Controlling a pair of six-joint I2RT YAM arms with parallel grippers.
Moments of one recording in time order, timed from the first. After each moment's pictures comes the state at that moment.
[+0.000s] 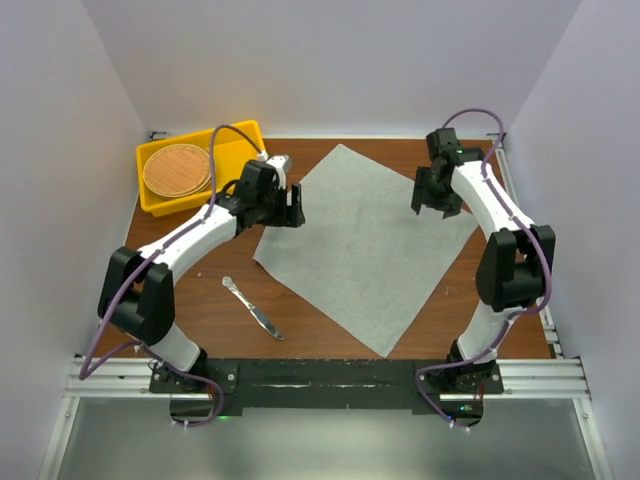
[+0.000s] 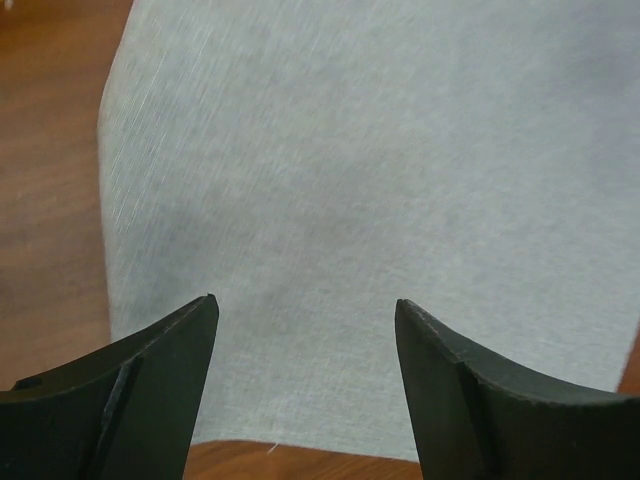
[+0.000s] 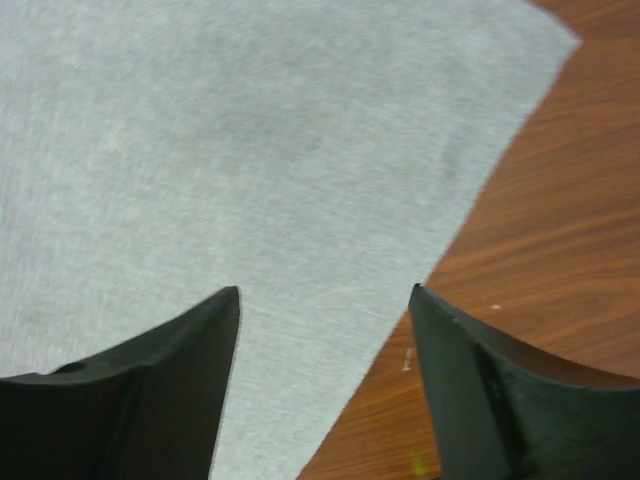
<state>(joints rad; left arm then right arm) -0.45 1.57 1.19 -0.34 0.12 -0.34 0.12 1.80 1.60 -0.99 0.22 0.32</state>
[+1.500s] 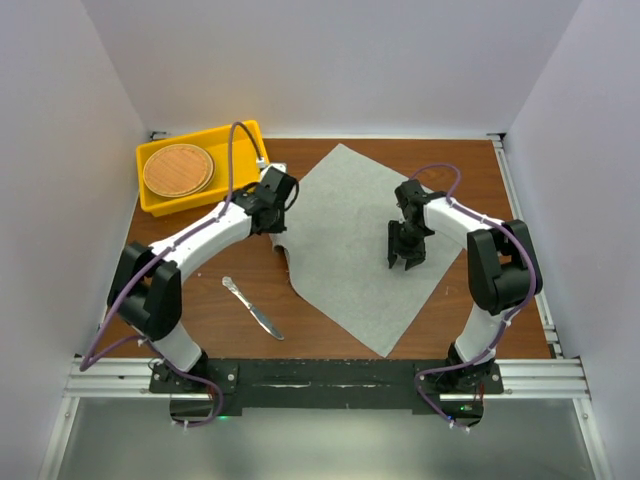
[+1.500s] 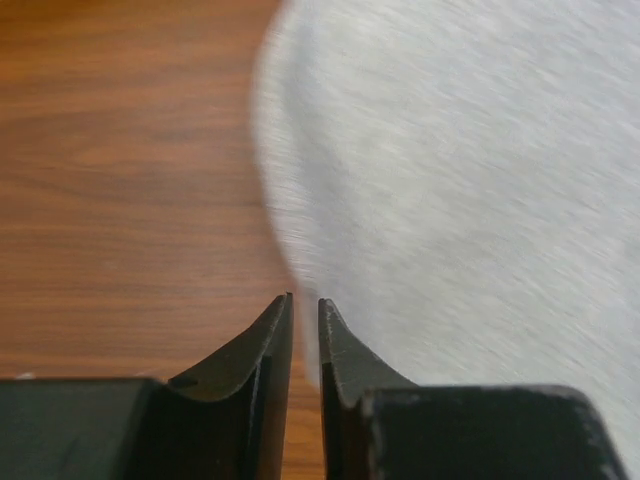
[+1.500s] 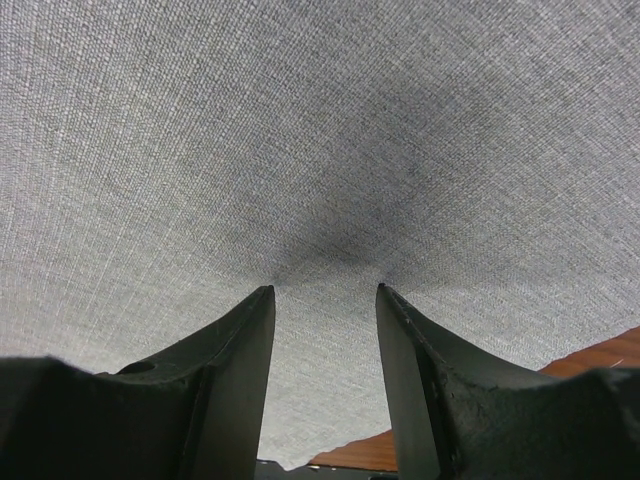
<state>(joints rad) -0.55 1.65 1.25 -0.59 -0.33 -0.44 0.29 1.80 1.16 -0.78 -0.04 0.39</state>
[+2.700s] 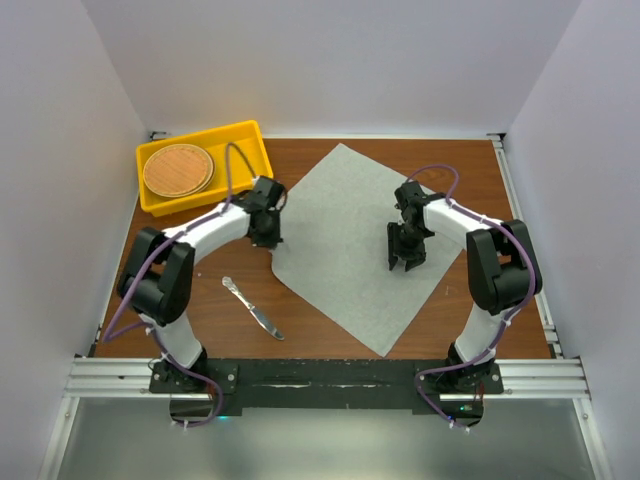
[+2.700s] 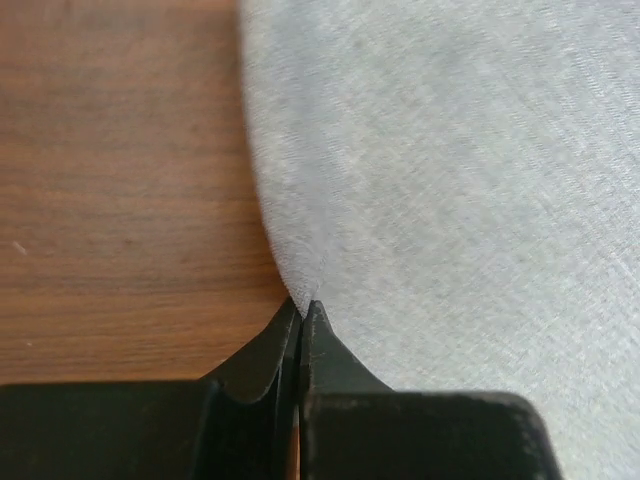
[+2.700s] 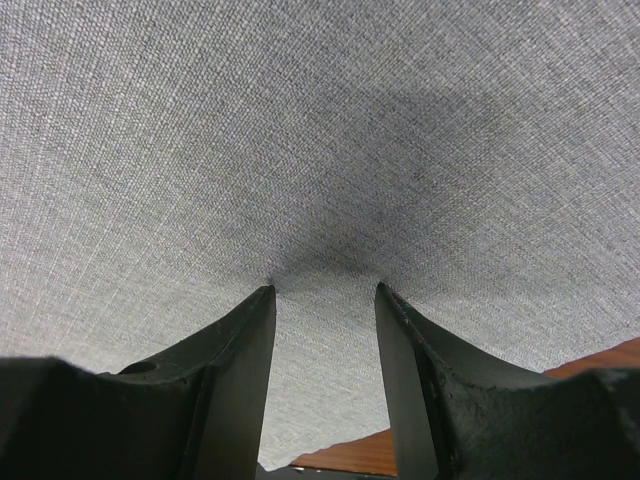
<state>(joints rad) -0.40 1.72 1.10 -0.51 -0.06 -0.46 0.29 1.80 1.14 -0.77 -0.05 0.34</state>
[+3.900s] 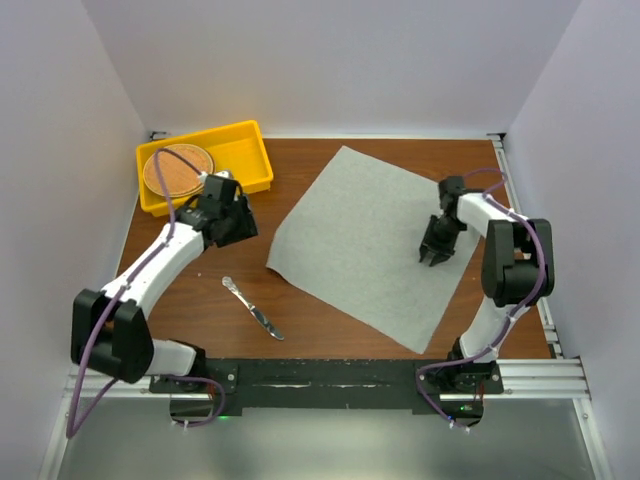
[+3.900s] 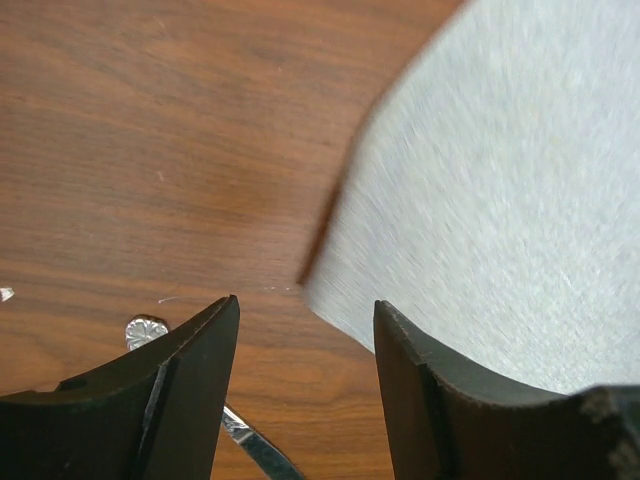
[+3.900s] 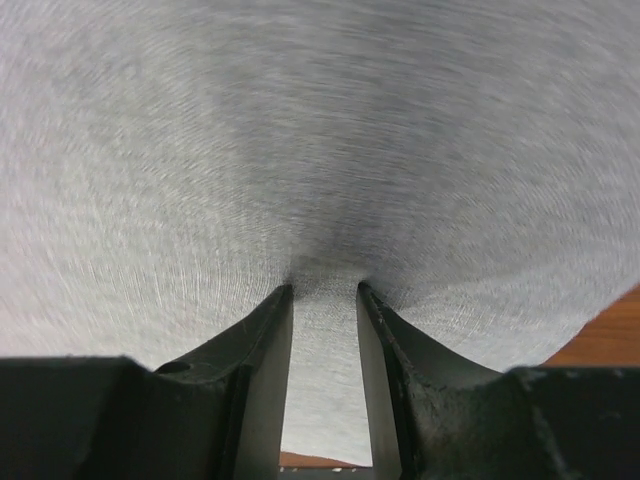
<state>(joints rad) -0.32 1.39 1.03 -0.60 -0.10 -0.57 0.06 1.83 1.16 -0.79 -0.06 0.45</state>
